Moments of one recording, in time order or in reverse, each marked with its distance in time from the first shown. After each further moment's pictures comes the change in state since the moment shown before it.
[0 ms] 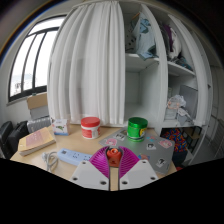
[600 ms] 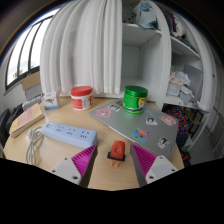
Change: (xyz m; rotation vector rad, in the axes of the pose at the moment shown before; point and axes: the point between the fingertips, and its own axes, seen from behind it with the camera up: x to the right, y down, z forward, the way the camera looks) arm 0.027 0.095 0.025 -0.266 0.001 -0.014
